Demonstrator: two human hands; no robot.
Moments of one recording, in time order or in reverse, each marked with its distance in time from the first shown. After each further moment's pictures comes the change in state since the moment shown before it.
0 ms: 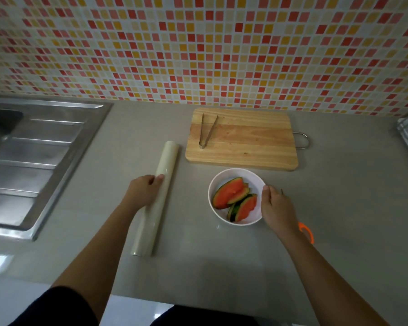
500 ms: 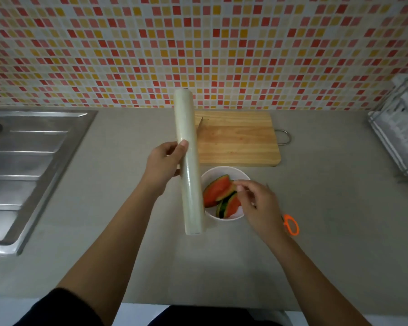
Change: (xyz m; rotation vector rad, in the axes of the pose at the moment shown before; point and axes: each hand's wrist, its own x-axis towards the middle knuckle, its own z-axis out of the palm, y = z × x) left_hand -0.033 0.115 -0.021 -0.861 -0.032 0.152; right_hand -0.042 -0.035 -0.030 0.369 0.033 -0.287
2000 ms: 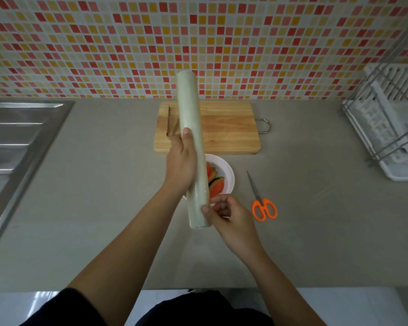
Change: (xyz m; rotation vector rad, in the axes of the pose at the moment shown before) left_hand -0.042 0.010 0.082 0.106 0.095 0.002; right_hand -0.061 -0.022 0.001 0.358 -0.100 0.360
